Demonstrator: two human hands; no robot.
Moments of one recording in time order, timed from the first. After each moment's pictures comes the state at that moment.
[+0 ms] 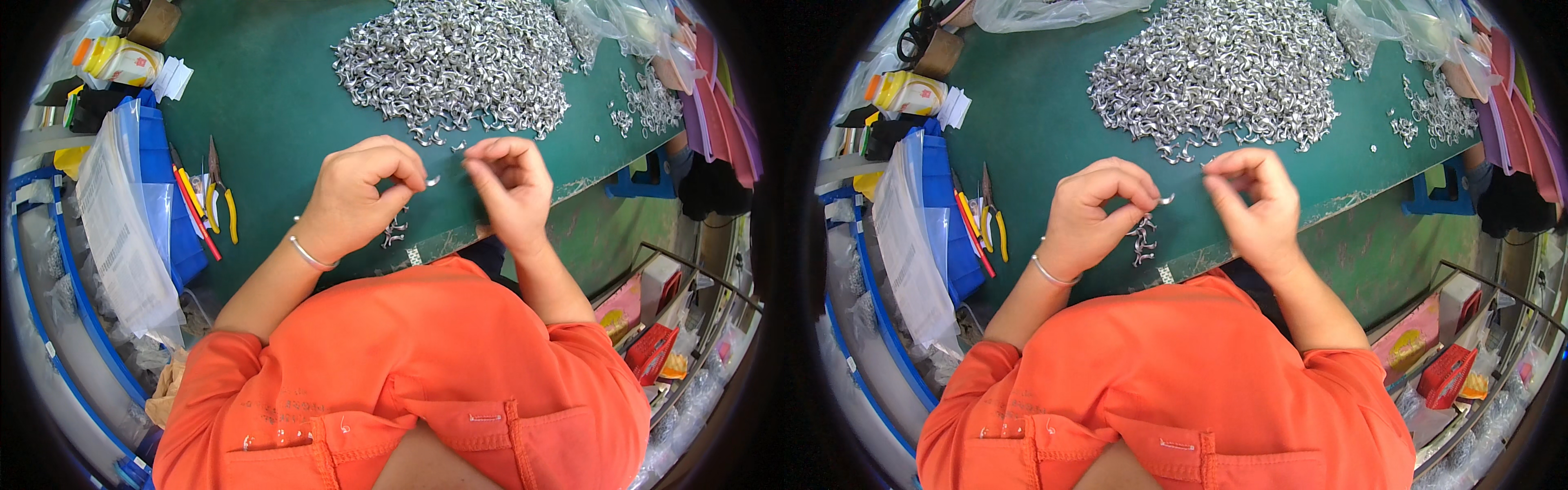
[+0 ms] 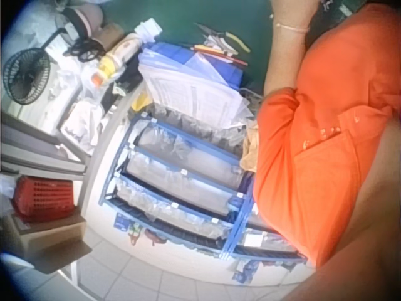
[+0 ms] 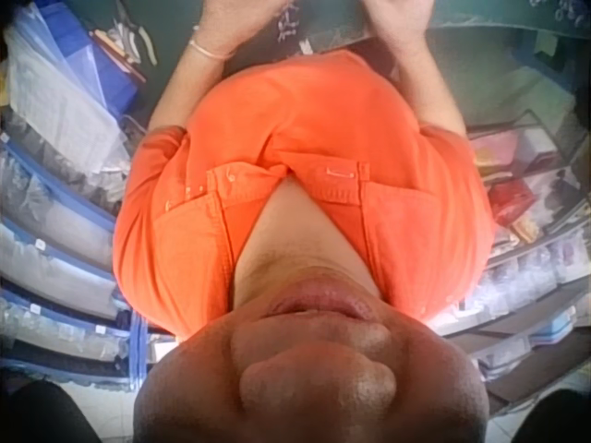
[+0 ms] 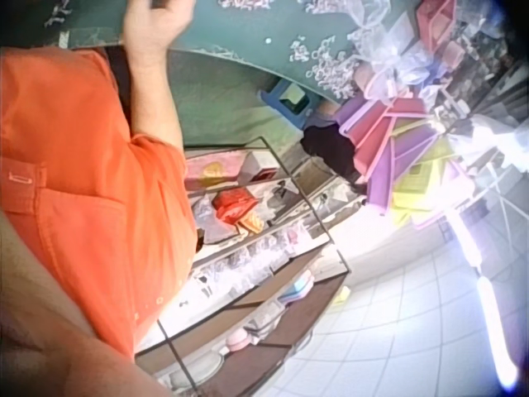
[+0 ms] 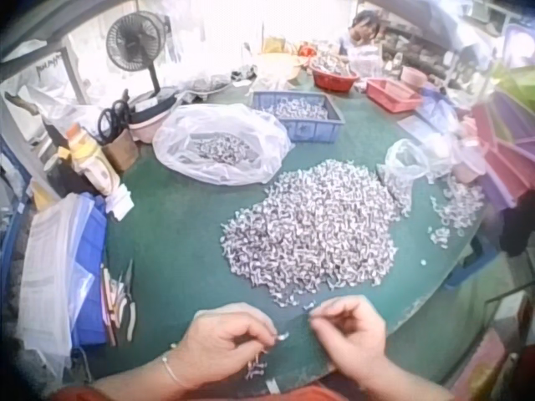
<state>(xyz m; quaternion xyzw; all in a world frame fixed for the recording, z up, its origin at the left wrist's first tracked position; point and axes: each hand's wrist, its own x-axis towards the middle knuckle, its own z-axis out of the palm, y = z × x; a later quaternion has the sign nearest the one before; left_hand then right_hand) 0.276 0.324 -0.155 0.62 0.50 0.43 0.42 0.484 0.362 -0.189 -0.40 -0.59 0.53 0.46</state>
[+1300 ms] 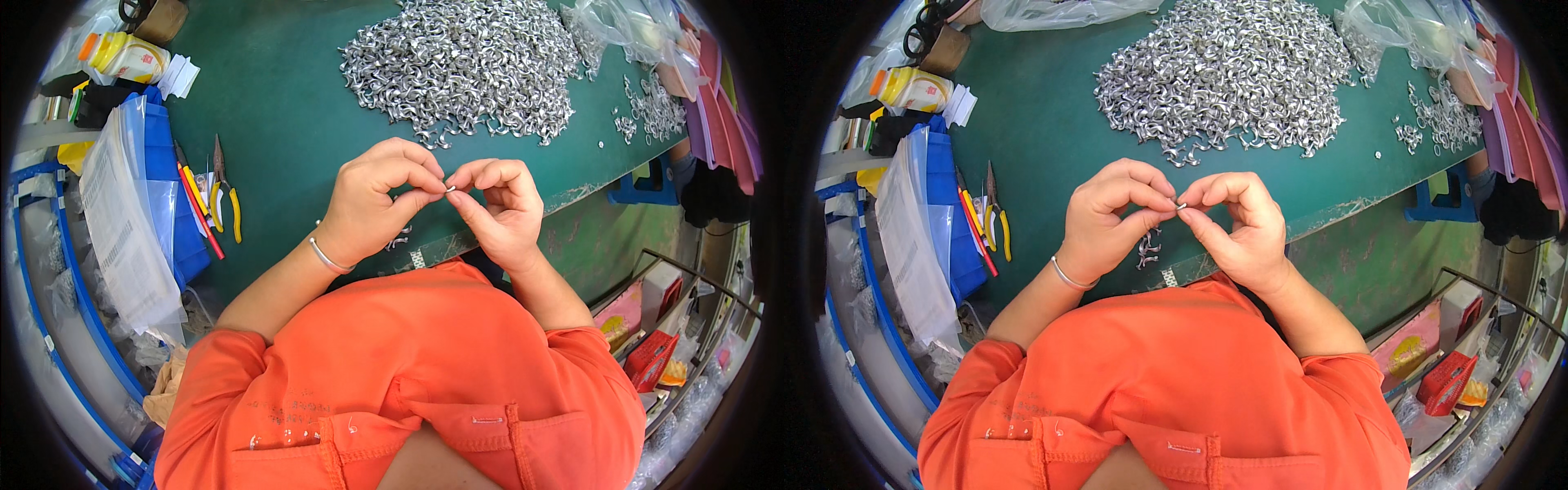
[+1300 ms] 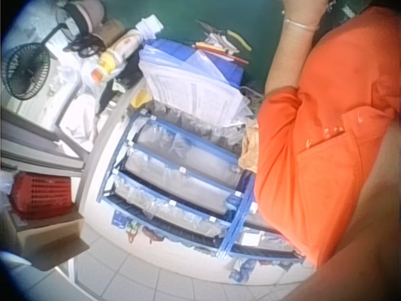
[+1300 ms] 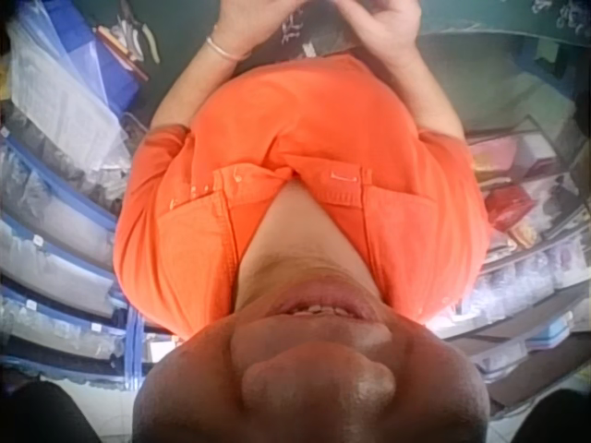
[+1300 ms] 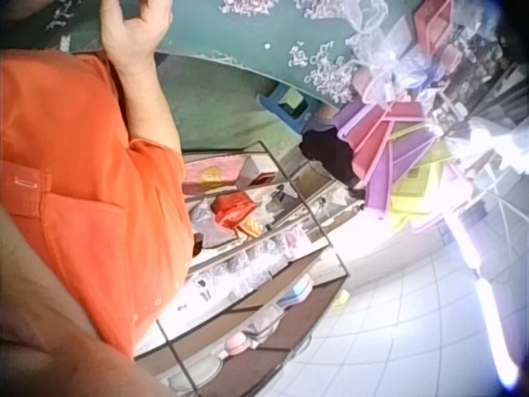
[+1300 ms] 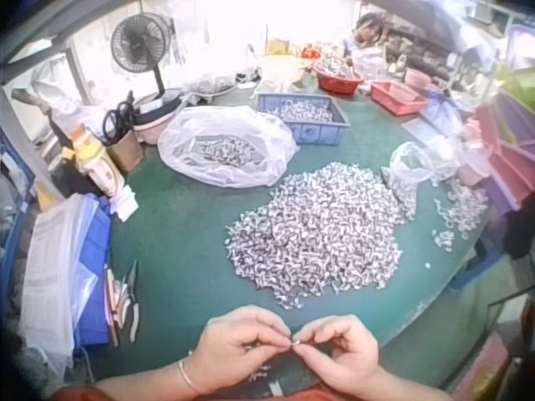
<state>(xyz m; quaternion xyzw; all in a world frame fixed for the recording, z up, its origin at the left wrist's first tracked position) 0.287 0.322 -0.166 0.62 0.48 0.49 0.39 0.473 0.349 -0.184 -0.27 -0.60 0.58 0.47</state>
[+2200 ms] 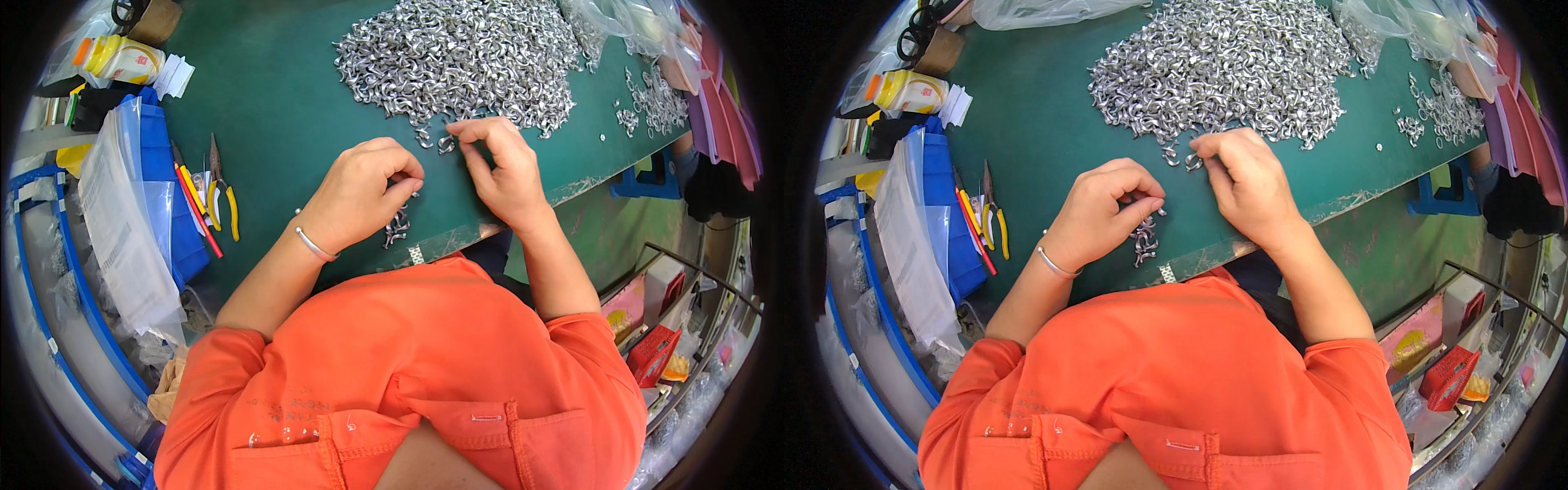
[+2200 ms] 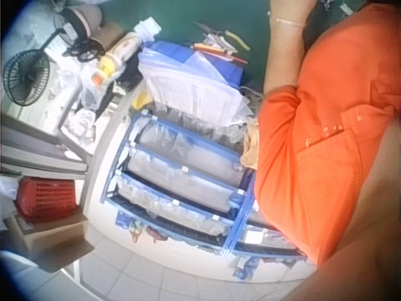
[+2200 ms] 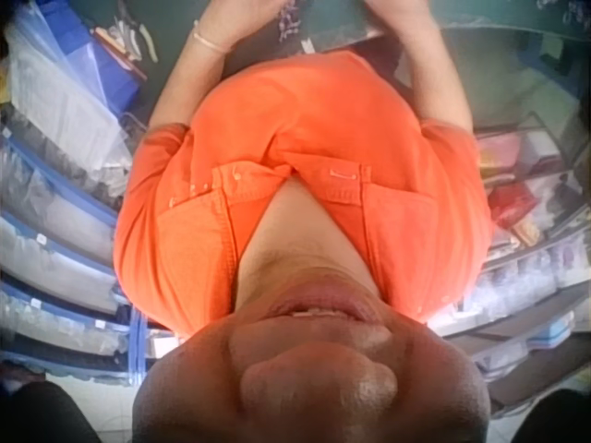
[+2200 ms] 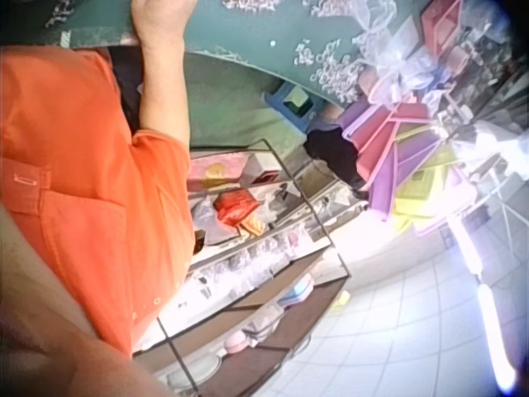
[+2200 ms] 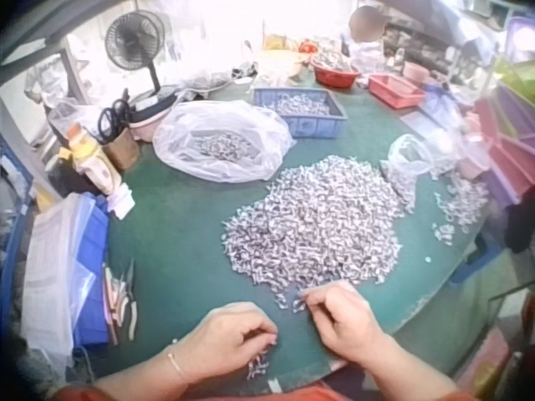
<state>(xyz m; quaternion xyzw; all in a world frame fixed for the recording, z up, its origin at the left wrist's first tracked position) 0.273 0.328 -0.167 0.67 0.54 0.32 0.39 0.478 0.397 -0.191 -0.33 -0.83 0.27 0.36</state>
